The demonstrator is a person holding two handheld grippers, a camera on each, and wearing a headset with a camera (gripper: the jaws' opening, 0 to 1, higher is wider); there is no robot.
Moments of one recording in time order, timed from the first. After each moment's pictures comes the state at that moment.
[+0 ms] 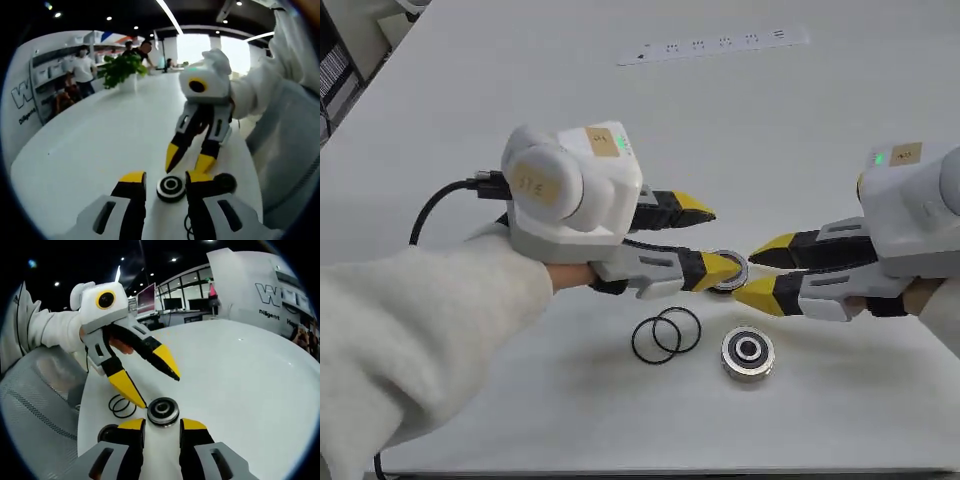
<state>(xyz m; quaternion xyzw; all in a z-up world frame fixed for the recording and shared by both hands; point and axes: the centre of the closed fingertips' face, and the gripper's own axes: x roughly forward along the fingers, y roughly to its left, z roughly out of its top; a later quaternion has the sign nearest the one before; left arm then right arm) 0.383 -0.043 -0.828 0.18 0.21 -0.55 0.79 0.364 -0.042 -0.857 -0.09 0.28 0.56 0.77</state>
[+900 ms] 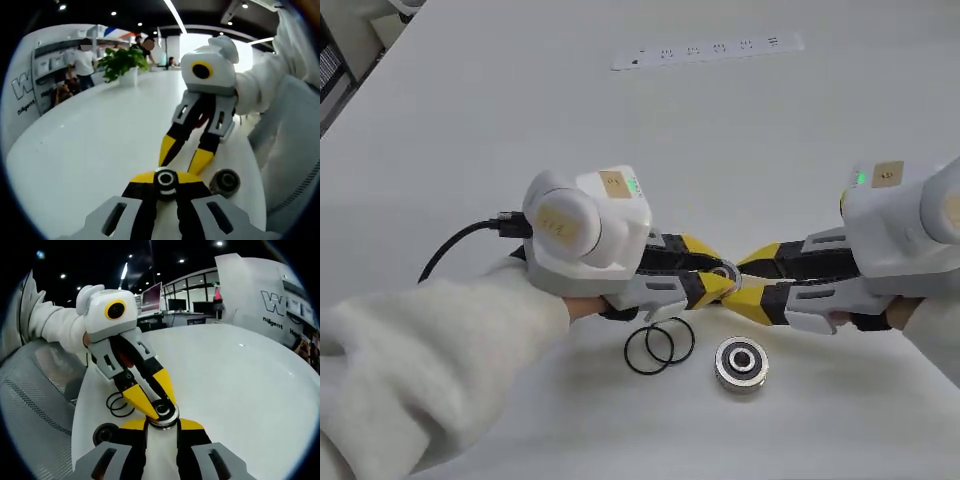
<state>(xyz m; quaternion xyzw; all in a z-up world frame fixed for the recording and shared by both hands) 0.383 -0.047 -0.850 0.16 0.22 -0.54 0.79 0.365 -0.040 -0.861 -0.13 0.25 0.57 0.77</state>
